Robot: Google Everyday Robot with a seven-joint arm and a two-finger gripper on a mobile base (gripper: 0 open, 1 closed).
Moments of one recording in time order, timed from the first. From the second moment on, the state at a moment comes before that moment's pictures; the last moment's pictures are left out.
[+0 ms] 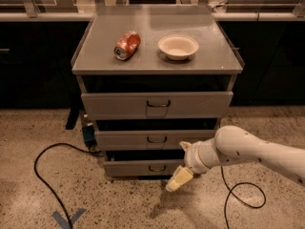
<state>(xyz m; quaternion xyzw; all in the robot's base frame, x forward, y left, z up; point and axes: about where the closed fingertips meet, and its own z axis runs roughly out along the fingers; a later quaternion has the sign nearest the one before) 0.508 -0.090 0.554 -0.54 0.78 0.19 0.27</state>
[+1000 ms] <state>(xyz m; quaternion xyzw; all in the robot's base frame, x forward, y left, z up) 0.505 -0.061 0.458 -0.45 0.78 0.33 0.28</state>
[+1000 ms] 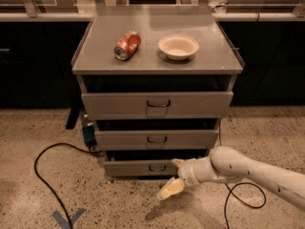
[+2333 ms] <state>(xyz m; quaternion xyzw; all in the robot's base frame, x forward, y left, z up) 0.563 -0.053 0.336 -0.38 0.82 0.31 0.31</state>
